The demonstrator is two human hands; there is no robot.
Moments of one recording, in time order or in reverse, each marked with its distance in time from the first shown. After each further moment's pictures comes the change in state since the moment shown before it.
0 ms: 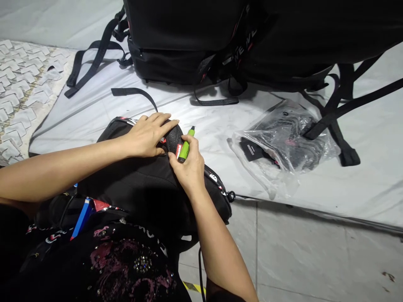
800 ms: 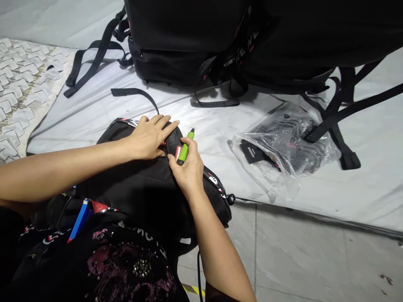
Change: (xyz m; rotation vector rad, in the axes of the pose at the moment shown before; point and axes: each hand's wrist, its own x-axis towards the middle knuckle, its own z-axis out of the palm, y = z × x) left_hand 0.005 0.008 0.005 0.113 -0.059 -0.051; right_hand 0.001 0.003 0.004 -0.027 -0.003 0.004
